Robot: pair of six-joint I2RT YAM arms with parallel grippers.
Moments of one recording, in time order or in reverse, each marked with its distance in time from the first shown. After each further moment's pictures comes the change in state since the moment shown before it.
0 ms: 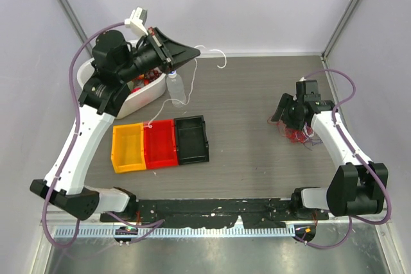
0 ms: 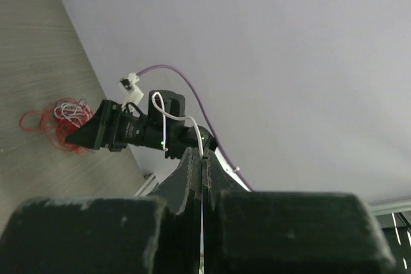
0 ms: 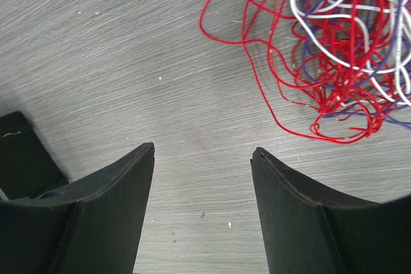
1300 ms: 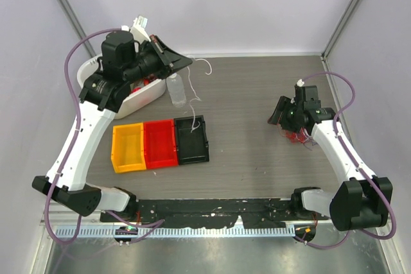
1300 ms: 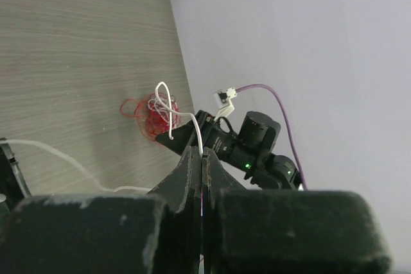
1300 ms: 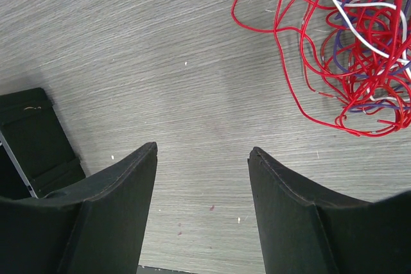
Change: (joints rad) left arm 0.005 0.013 0.024 -0.294 -0.201 0.181; right arm 0.044 -0.109 -0.069 0.042 -0.056 -0.001
